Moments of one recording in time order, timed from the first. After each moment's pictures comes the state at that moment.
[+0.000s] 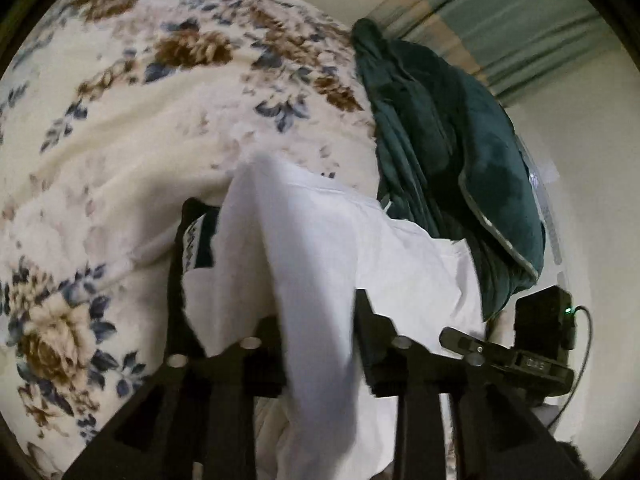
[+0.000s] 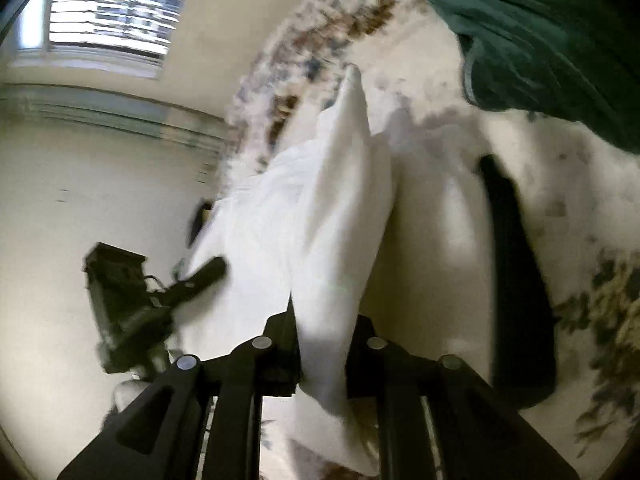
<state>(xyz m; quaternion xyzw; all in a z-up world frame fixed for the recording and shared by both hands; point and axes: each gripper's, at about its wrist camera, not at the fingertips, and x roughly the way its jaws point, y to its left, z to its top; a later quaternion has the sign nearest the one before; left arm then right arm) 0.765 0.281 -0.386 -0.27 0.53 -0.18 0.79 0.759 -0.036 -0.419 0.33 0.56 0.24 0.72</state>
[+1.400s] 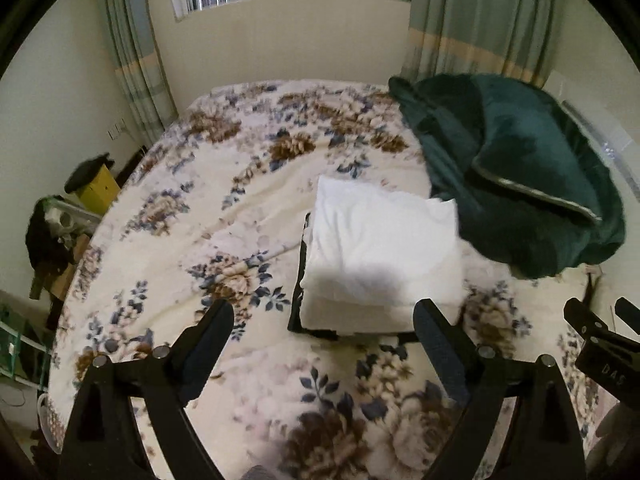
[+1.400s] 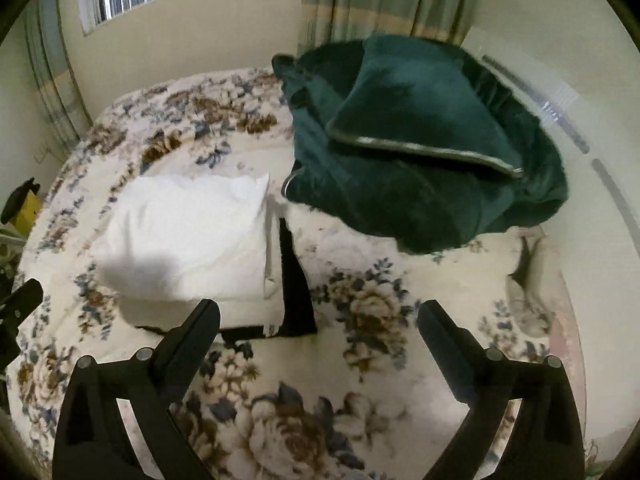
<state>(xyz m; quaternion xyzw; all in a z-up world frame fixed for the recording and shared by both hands) 0.527 0.214 -0.203 -0.02 0.44 0.03 0.90 0.523 -0.021 -0.204 -0.01 0.46 -0.08 0.89</state>
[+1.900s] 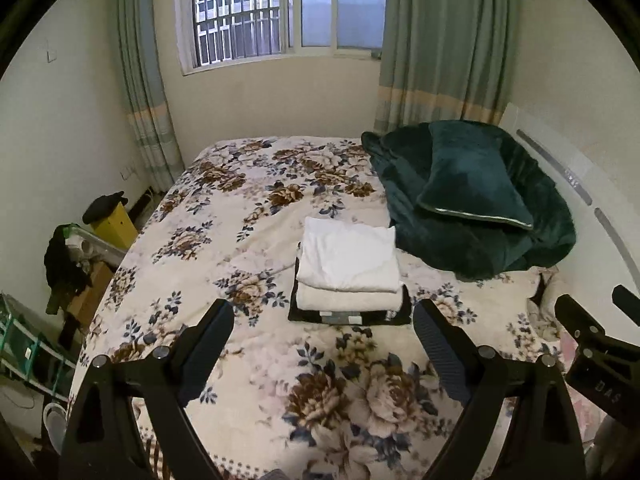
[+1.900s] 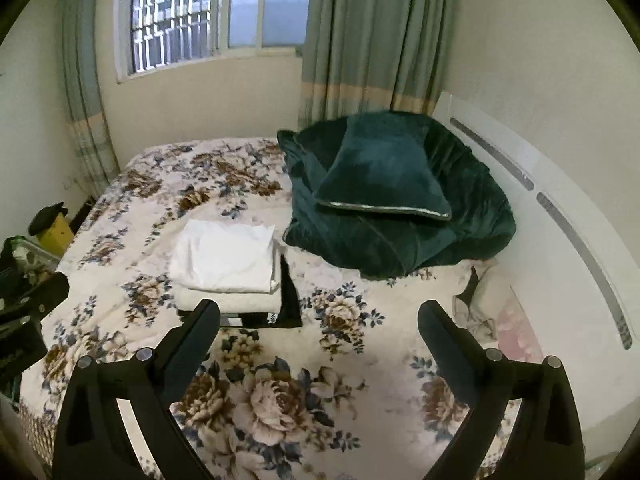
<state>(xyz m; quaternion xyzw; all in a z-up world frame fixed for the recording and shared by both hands) 0.358 0.196 -0.069 -0.02 0.37 0.01 0.93 0.290 -0.017 -0.016 -0.03 0.35 -0.07 0.93</state>
